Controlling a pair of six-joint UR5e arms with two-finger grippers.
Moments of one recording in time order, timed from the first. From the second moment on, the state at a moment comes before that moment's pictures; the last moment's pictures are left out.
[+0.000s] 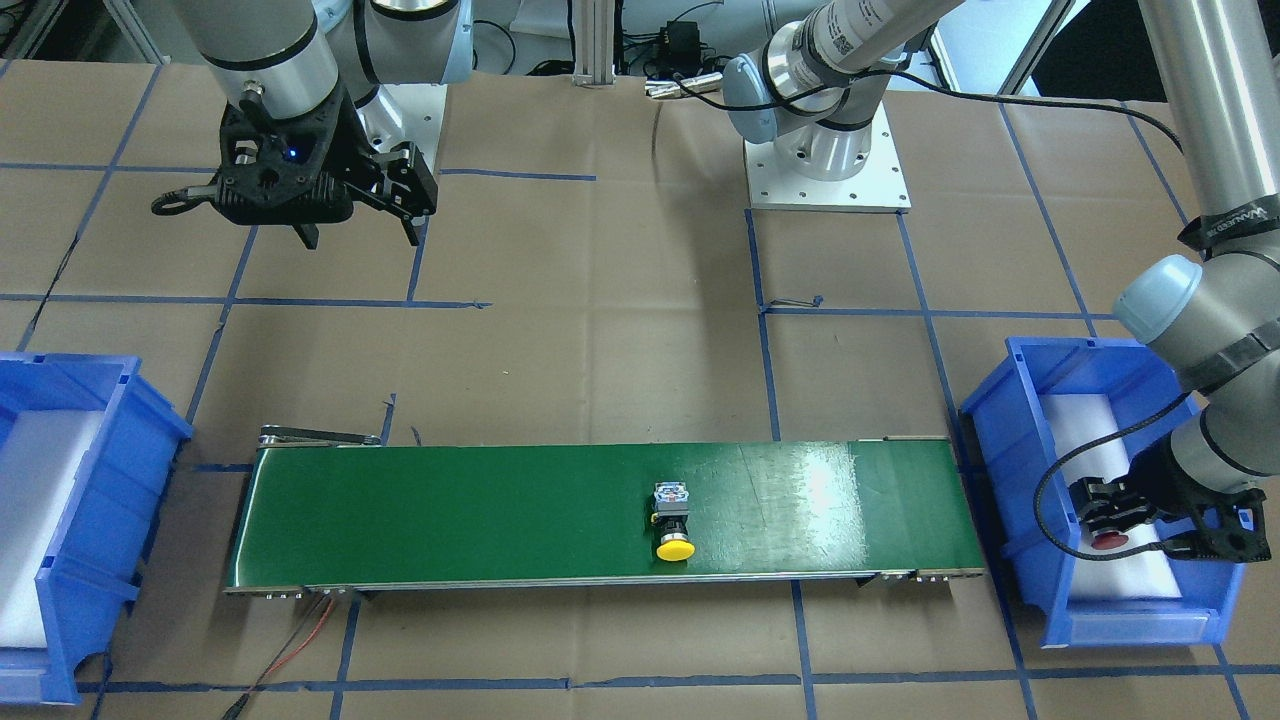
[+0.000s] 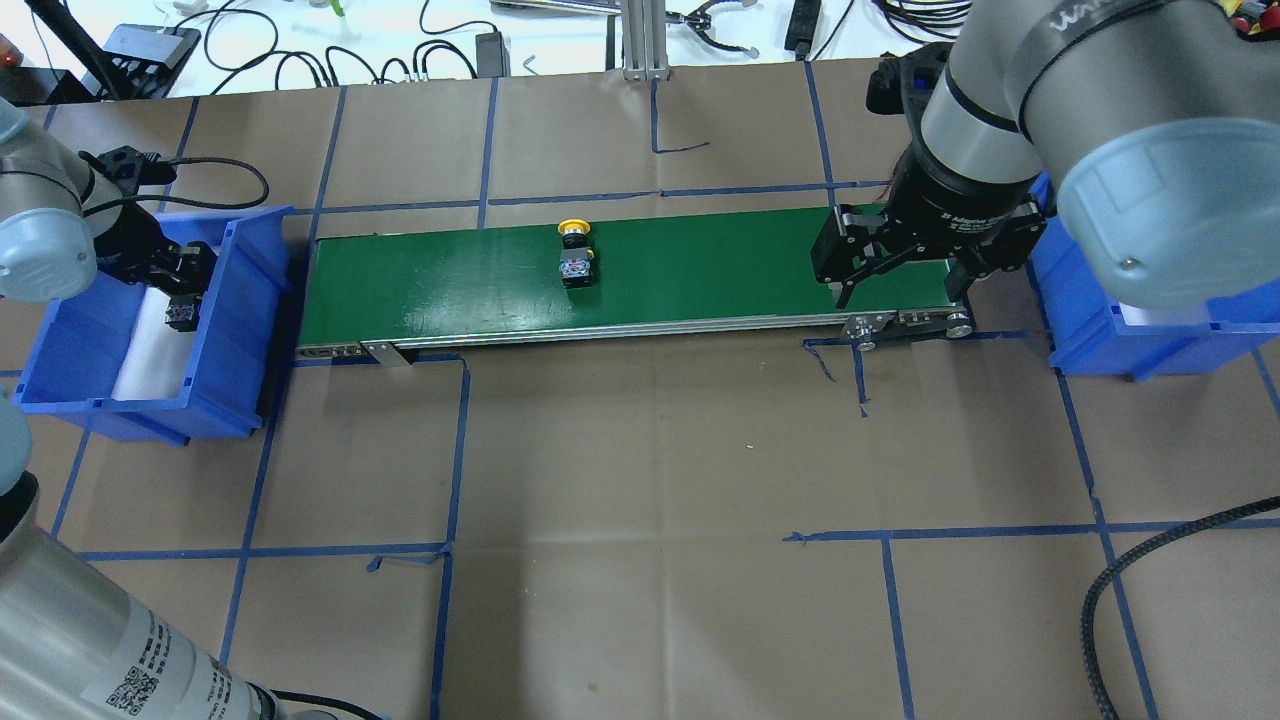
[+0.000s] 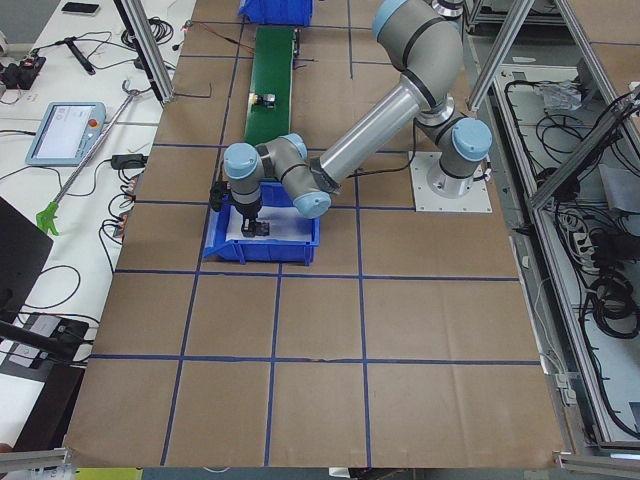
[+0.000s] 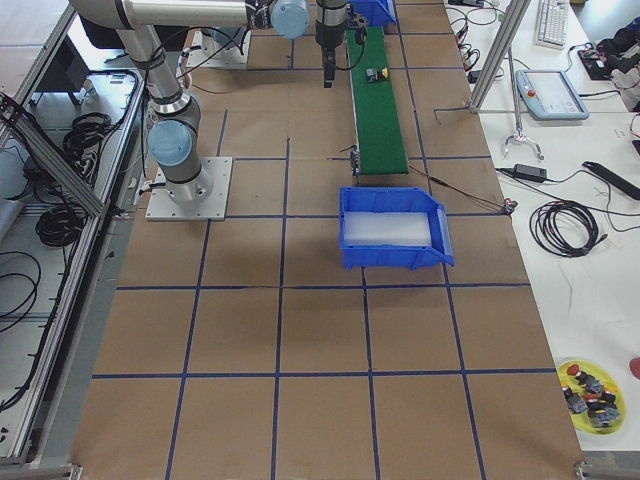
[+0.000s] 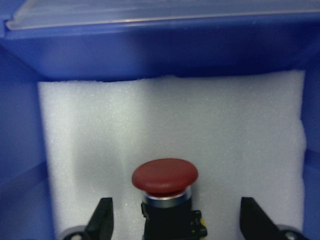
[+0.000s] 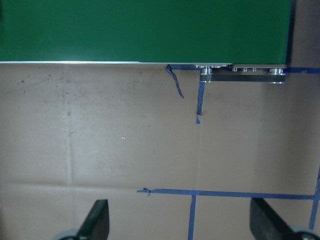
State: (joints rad) left arm -1.04 -2.12 -1.61 -0.95 1.52 0.57; right arm 1.64 -1.61 1.68 -1.62 -1.53 0.03
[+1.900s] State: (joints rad) left arm -1.07 -1.82 -1.45 -1.48 1.55 0.46; right arm 1.64 -1.40 1.49 -1.63 -1.54 0.03
